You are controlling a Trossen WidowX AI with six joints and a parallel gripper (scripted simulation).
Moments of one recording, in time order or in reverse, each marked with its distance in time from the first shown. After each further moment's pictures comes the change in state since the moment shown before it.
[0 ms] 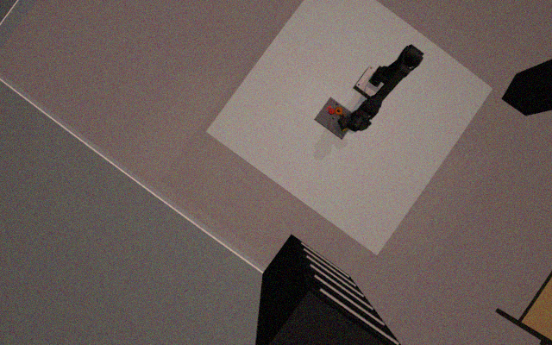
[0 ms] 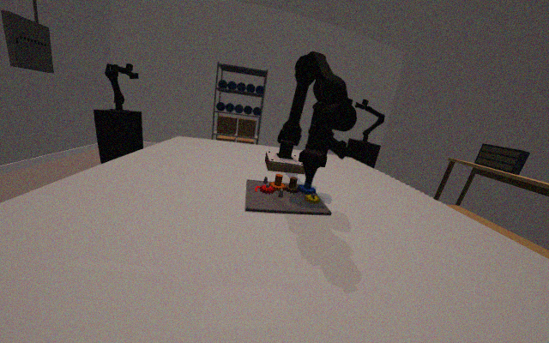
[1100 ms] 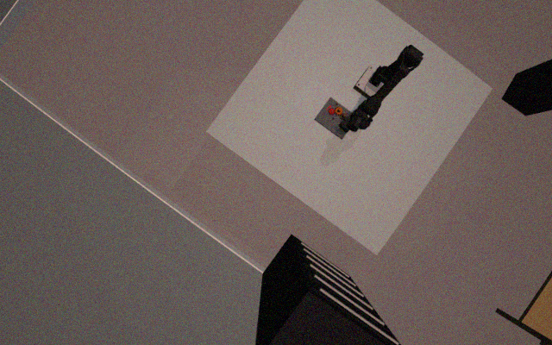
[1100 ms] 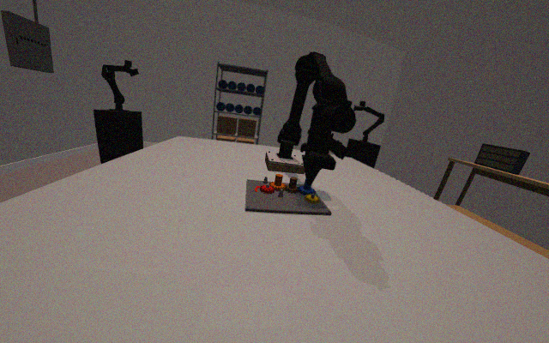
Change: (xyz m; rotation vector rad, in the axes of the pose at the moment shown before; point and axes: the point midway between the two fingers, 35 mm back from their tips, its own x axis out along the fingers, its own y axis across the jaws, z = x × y) arm 0.004 0.001 0.000 -0.271 -0.002 0.004
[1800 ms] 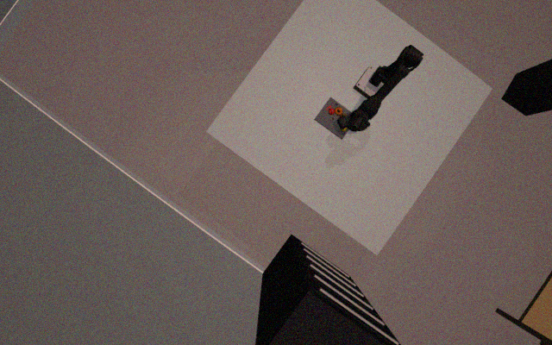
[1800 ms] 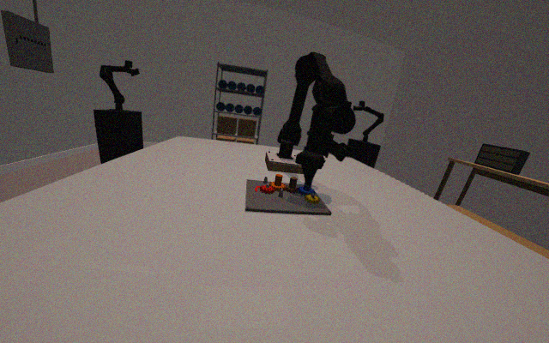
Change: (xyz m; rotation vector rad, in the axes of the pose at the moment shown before) arm 0.002 0.000 0.000 0.341 0.001 0.000
